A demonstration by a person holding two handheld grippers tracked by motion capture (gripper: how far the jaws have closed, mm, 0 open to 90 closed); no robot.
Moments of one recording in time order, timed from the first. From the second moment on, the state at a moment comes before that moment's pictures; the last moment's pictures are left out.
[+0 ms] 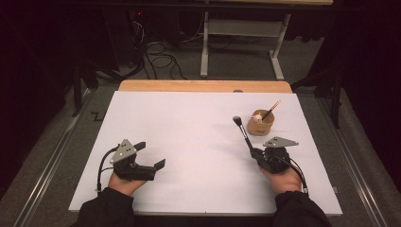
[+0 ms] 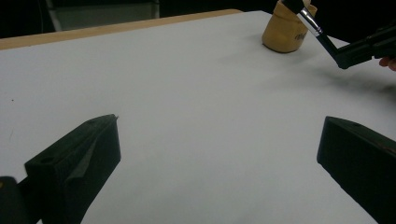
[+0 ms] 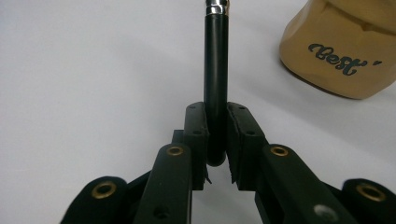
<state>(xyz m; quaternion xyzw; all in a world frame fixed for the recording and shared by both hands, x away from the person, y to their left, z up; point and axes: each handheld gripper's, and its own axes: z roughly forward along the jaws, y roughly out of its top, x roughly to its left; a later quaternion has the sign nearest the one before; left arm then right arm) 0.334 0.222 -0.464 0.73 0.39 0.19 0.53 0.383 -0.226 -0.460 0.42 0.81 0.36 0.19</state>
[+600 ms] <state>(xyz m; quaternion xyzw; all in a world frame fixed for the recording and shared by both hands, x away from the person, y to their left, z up) 0.336 0.218 -0.469 0.73 0.40 0.19 0.52 0.375 -0.235 -0.469 0.42 0.79 0.41 0.20</state>
